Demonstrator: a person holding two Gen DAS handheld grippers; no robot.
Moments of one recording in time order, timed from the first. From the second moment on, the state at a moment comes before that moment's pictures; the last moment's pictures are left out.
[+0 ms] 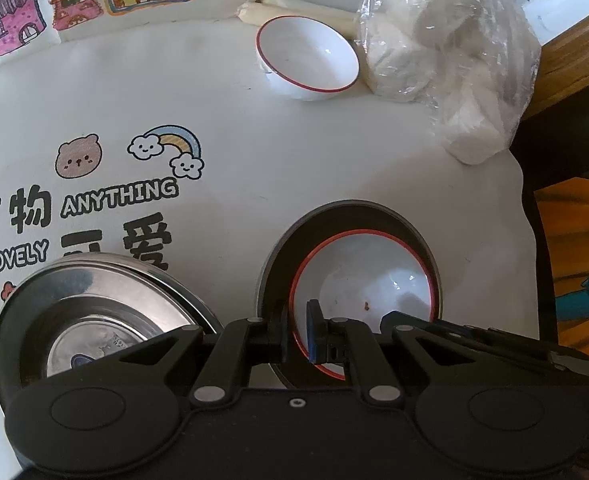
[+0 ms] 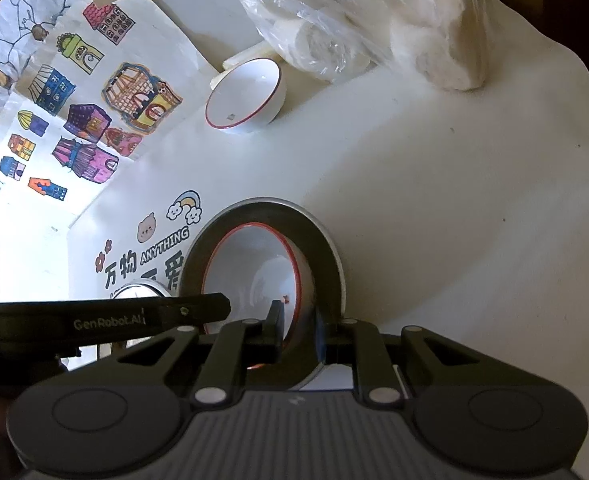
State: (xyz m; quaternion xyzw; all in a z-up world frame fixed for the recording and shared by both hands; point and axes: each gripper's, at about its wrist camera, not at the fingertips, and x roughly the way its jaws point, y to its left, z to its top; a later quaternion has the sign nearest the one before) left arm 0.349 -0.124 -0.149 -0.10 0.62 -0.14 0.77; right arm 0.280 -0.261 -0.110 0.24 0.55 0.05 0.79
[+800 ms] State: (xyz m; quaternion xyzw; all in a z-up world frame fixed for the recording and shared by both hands) left arm 0.350 -0.123 -0.144 -0.10 0.61 -0.13 0.78; right arm 0.282 -0.263 -0.105 0.23 0.55 0.07 0.80
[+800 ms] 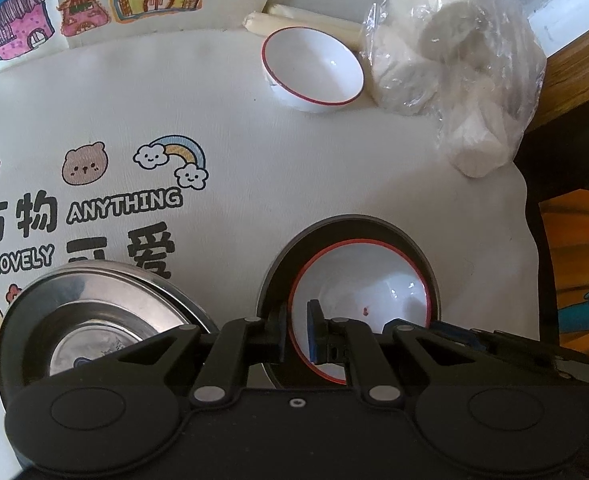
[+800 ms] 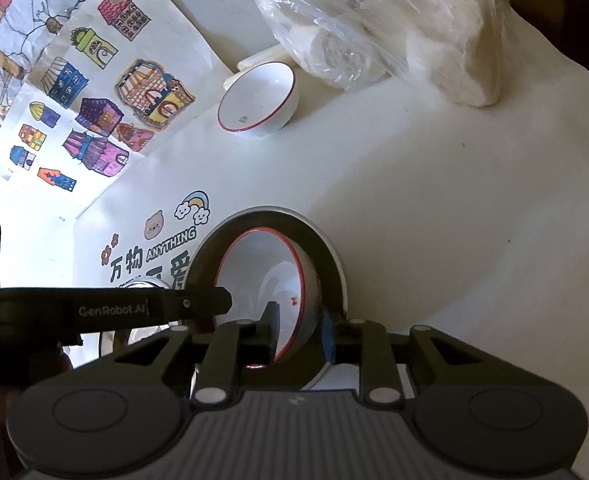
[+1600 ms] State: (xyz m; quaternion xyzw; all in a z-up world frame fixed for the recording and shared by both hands) left arm 0.362 -0.113 -0.097 -0.13 0.53 -0.10 0.83; right arm 0.279 -0.287 -0.069 0.22 0.49 0.06 0.84
